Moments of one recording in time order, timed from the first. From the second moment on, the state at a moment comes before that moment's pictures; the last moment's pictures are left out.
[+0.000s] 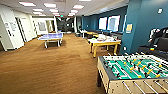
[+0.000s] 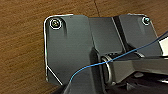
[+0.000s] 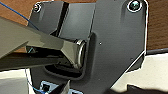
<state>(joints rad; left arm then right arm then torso) 1.51 3.05 -2.80 0.16 -0.10 -0.10 -1.57 3.06 -2.78 -0.32 0.06 0.14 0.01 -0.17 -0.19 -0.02</state>
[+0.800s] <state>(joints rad) 1.51 3.05 -2.80 0.16 -0.10 -0.10 -1.56 3.06 -2.78 -0.32 0.06 0.14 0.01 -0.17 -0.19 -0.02</state>
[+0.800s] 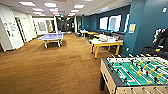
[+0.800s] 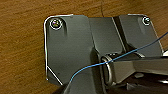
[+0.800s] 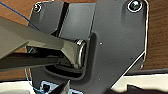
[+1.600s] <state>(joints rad) 1.49 3.05 -2.80 0.16 -0.11 -0.10 -1.55 3.06 -2.78 -0.32 0.07 0.14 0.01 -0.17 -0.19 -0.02</state>
